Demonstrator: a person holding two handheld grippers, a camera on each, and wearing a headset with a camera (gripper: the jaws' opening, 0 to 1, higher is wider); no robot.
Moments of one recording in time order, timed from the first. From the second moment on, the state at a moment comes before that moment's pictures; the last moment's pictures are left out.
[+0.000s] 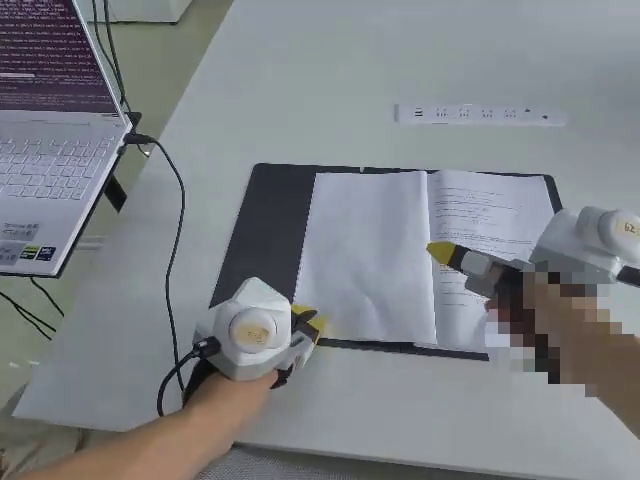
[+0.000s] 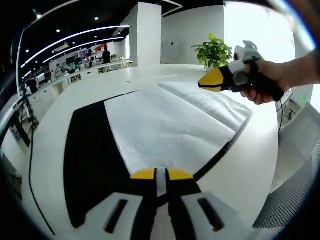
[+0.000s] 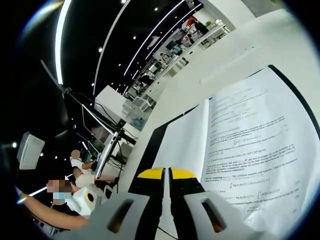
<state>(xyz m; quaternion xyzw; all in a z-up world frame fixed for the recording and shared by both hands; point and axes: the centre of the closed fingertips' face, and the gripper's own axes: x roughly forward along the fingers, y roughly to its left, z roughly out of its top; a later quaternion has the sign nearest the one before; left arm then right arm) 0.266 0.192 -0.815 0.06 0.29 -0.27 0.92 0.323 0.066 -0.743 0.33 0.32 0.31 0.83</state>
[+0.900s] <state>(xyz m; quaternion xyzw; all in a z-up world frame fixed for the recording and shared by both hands) 0.268 0.194 -0.818 0.07 0.29 -0.26 0.92 0.403 0.062 -0.800 0.39 0.40 0.27 0.79</state>
